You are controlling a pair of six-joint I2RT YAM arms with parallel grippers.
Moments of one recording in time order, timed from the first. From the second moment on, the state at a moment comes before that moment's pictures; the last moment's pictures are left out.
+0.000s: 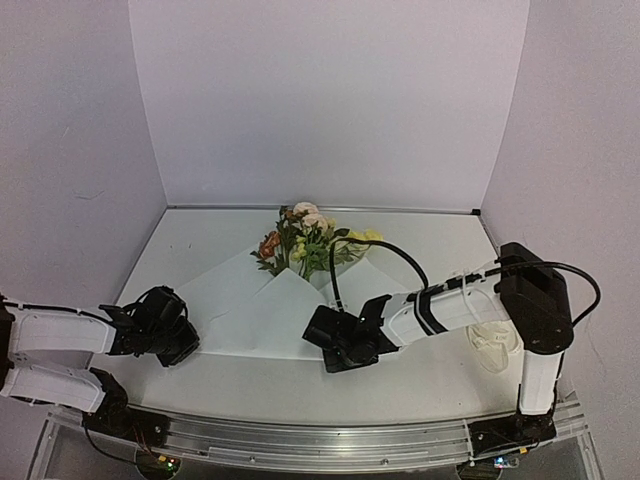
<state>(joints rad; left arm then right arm) -0.61 1.13 0.32 -0.20 -0.12 -1.22 1.19 1.99 1.24 -0.53 0.39 0.89</state>
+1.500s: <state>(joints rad) -0.90 1.78 0.98 -0.07 0.18 -0.70 0.98 1.49 0.52 0.05 0.25 1.29</state>
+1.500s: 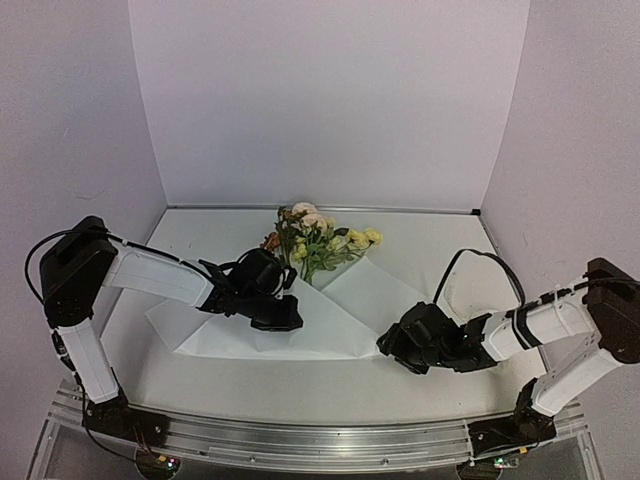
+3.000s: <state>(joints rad) -0.90 1.91 1.05 -0.01 0.26 -0.73 1.00 1.46 0.32 0.37 0.35 1.28</state>
